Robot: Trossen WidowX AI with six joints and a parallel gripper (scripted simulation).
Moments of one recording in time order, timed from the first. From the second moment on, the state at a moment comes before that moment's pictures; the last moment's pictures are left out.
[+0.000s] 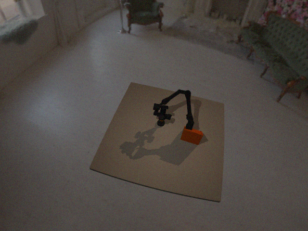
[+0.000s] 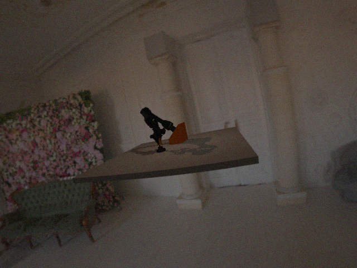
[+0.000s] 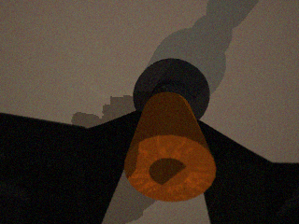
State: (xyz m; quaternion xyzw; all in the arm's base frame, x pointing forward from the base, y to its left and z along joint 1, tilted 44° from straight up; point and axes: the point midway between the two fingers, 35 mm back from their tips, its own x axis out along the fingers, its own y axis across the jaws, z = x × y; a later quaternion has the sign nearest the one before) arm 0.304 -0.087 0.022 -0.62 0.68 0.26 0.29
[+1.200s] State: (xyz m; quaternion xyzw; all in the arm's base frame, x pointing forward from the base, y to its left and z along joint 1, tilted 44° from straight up) arm 0.310 -0.085 0.022 -0.17 0.63 -0.36 0.67
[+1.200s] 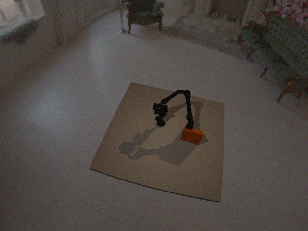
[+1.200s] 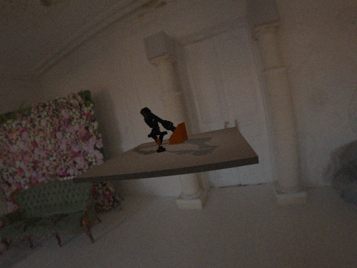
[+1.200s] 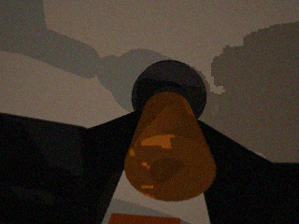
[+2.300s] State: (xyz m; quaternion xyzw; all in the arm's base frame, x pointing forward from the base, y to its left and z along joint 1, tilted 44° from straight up) arm 0.305 -0.087 0.021 -0.16 0.63 -0.36 0.67
